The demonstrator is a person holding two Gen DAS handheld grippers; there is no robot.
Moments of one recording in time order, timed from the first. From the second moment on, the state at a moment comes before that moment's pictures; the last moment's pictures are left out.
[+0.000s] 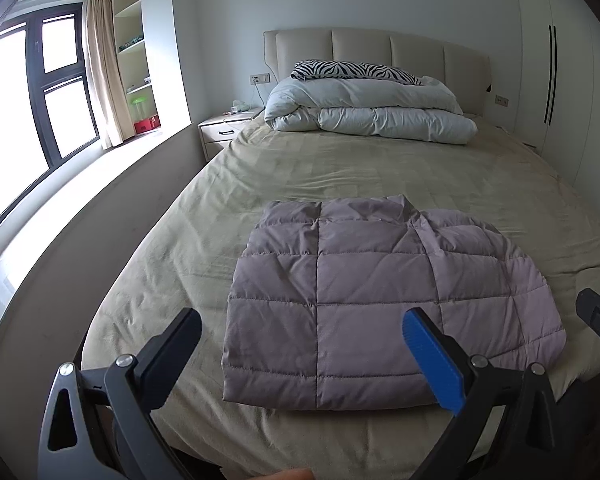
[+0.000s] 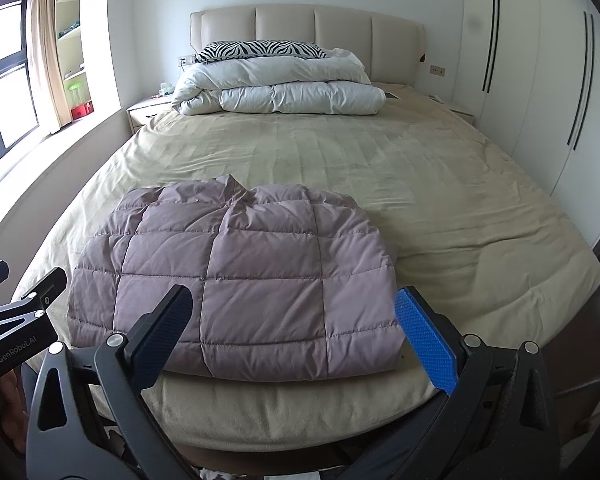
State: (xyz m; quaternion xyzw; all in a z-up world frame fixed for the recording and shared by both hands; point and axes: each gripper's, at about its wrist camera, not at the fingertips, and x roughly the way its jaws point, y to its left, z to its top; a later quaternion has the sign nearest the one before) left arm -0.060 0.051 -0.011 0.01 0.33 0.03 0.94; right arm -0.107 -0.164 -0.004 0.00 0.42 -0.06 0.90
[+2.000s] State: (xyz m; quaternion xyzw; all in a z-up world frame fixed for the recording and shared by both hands) left arm -0.062 0.050 -0.014 0.01 0.33 0.03 0.94; right arm -0.110 -0.164 -0.008 0.00 0.43 -0.06 0.90
